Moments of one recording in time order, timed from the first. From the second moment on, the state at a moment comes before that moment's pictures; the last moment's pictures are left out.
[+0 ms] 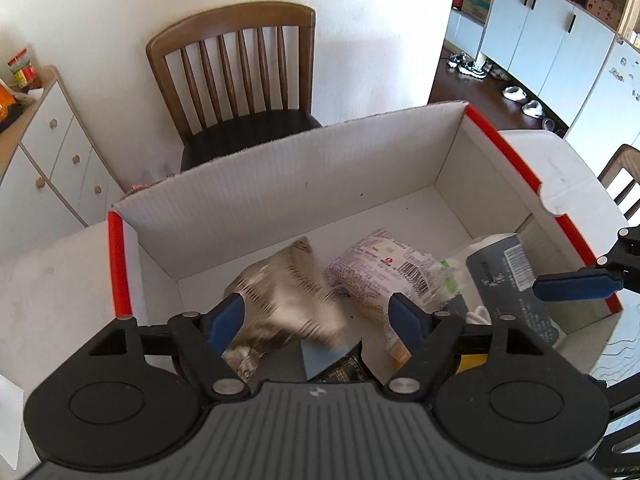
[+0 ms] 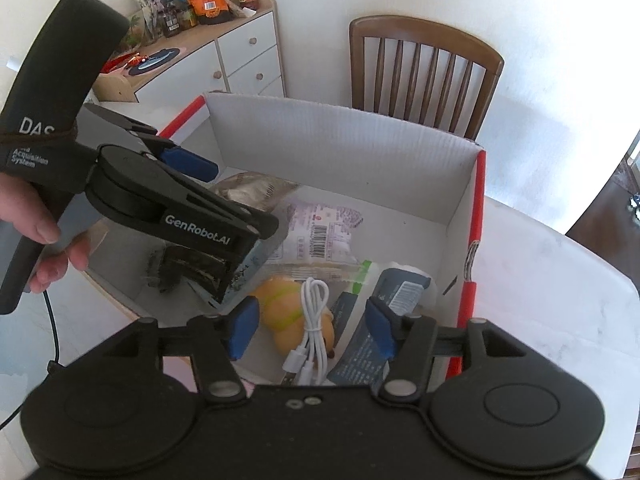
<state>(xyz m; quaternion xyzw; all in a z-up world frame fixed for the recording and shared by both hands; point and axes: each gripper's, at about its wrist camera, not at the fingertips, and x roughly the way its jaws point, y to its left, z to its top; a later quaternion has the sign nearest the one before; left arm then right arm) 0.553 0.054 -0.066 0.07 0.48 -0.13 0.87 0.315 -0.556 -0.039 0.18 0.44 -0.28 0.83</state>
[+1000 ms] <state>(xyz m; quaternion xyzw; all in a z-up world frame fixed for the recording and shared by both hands) 0.404 0.048 0.009 0.10 0.42 -0.14 0.89 0.263 -0.442 0.017 0.16 0.42 -0.27 0.85</state>
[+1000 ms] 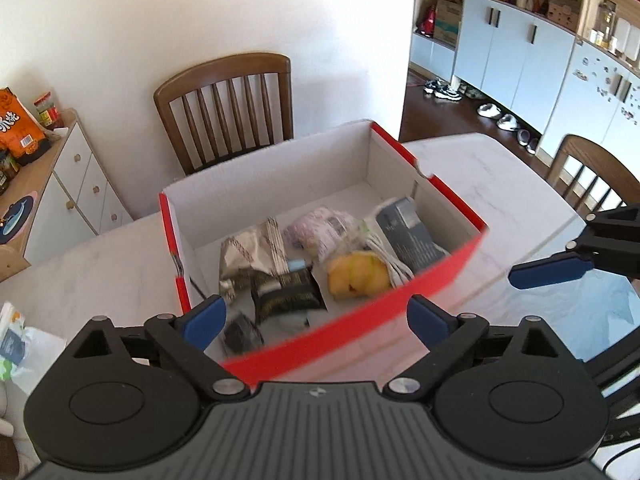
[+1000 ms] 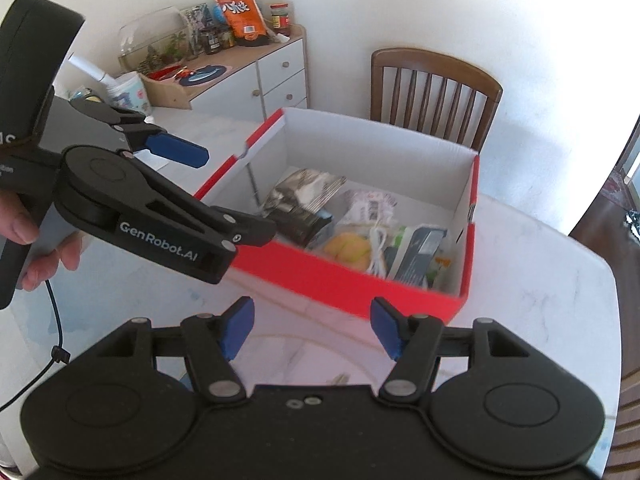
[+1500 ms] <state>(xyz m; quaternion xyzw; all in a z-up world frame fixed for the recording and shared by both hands) 0.295 0.062 -0.004 0.12 0.42 -0.14 0.89 0.230 -0.352 -0.008 0.16 0.42 -0.28 0.85</state>
